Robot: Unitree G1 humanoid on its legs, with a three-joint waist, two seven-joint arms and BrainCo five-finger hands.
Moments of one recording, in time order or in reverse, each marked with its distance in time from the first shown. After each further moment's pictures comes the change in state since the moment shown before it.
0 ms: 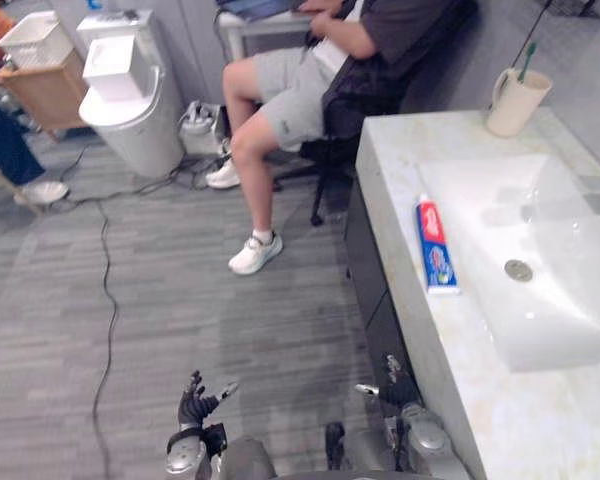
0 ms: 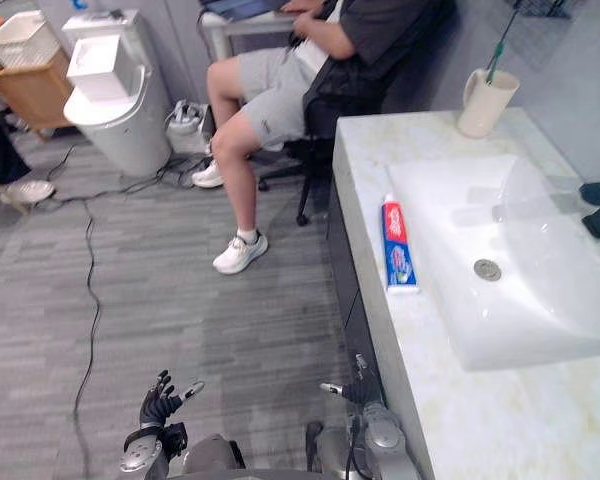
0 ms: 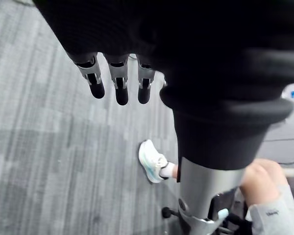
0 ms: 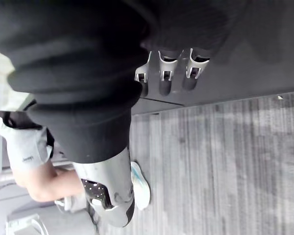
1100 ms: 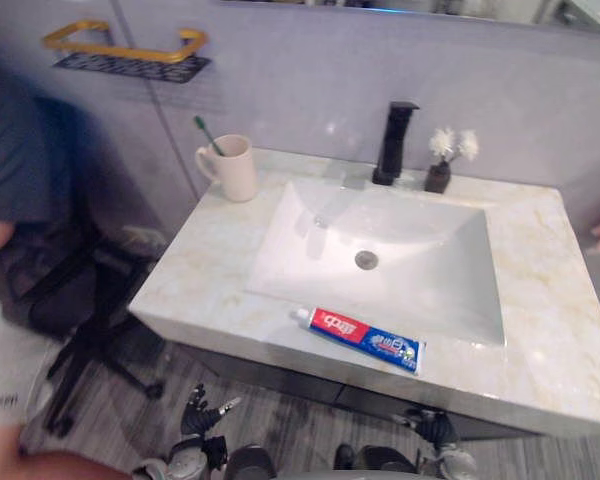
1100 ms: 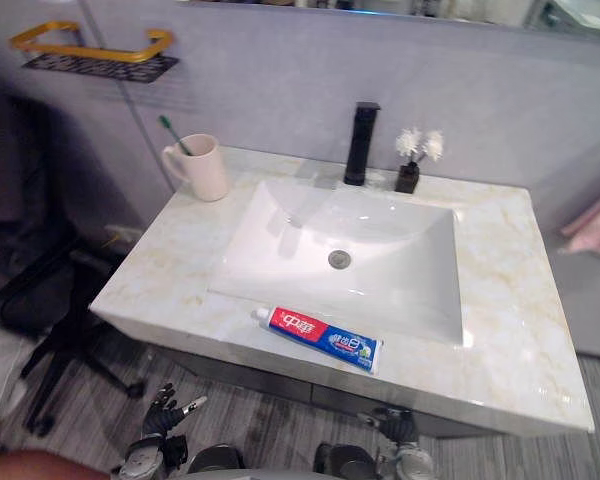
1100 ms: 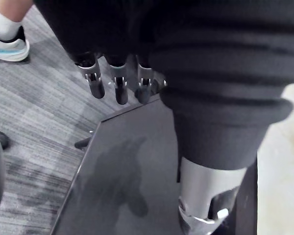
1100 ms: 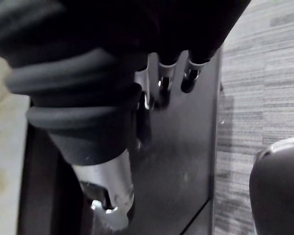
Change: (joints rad) left arm 0.019 0.001 0.003 0.087 0.031 0.013 -0.017; right arm 0.041 -0.054 -0.300 0.227 0.048 0.008 -0.007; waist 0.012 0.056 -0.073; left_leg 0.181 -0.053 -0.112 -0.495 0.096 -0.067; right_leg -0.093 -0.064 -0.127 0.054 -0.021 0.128
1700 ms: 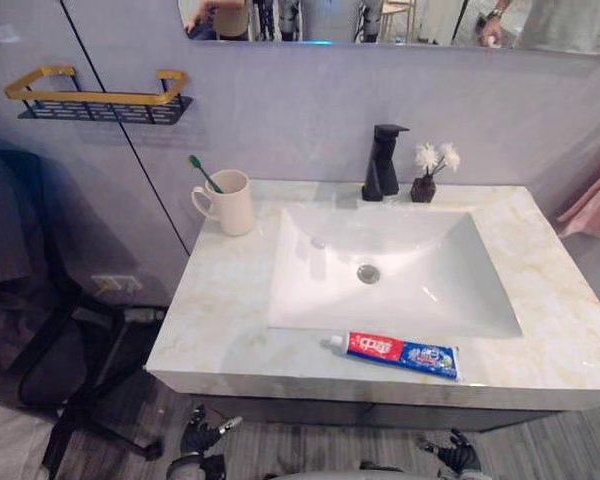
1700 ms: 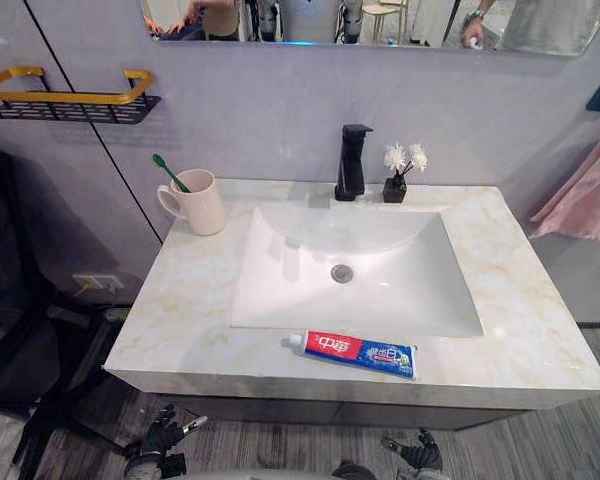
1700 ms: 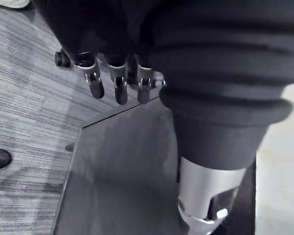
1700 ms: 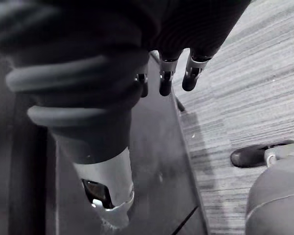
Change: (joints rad) left arm -0.005 0.041 -0.068 0.090 -0.035 0.008 -0.007; right arm -0.009 -0.018 -0.049 0.103 0.092 0.026 -0.016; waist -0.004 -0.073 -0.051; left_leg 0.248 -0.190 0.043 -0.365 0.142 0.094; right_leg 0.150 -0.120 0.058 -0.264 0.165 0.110
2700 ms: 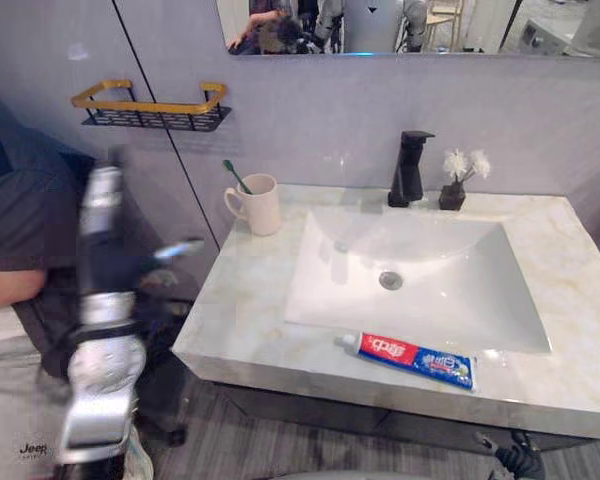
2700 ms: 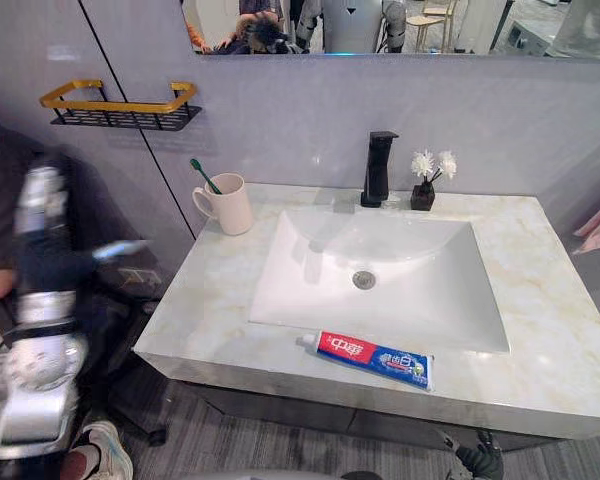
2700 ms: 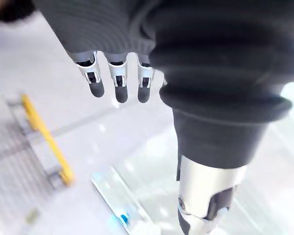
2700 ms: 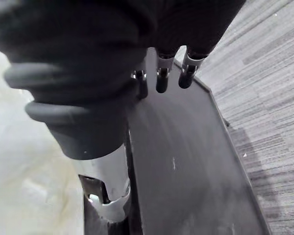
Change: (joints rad) left arm -0.163 0.347 -0.049 -1.234 0.252 -0.102 0.058; right arm 0.098 -0.073 -0.120 -0.193 0.055 -0.040 0.026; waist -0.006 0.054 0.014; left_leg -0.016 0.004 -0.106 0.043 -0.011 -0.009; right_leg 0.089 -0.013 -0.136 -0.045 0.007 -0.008
